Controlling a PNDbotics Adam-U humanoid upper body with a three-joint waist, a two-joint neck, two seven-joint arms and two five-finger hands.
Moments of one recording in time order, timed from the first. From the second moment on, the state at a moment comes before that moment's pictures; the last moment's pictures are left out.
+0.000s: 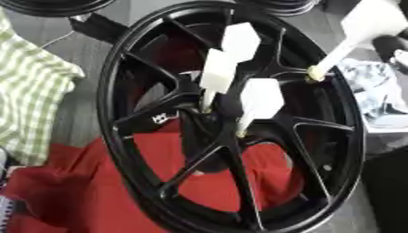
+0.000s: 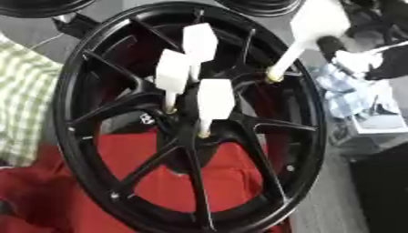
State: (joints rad) left arm -0.24 0.48 0.11 -1.98 0.18 0.14 0.14; right arm 0.00 -1.17 -0.25 -1.99 -0.26 -0.23 0.16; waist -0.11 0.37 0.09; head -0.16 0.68
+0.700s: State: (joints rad) left arm -0.21 0.47 0.13 -1.98 0.18 0.12 0.18; right arm 0.42 -0.82 -0.50 -1.99 -0.10 -0.25 -0.09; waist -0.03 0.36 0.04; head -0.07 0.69
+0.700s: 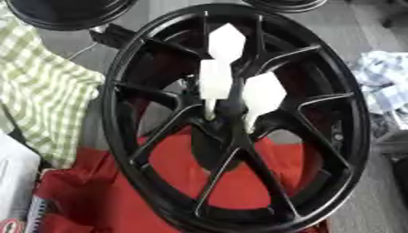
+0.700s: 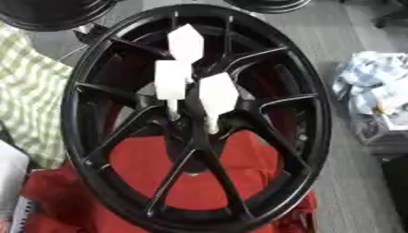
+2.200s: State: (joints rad) left arm -0.22 0.45 0.13 -1.98 0.18 0.12 0.18; right arm 0.39 -0.45 -0.41 -1.99 0.05 -0.13 -0.11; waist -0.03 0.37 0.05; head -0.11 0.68
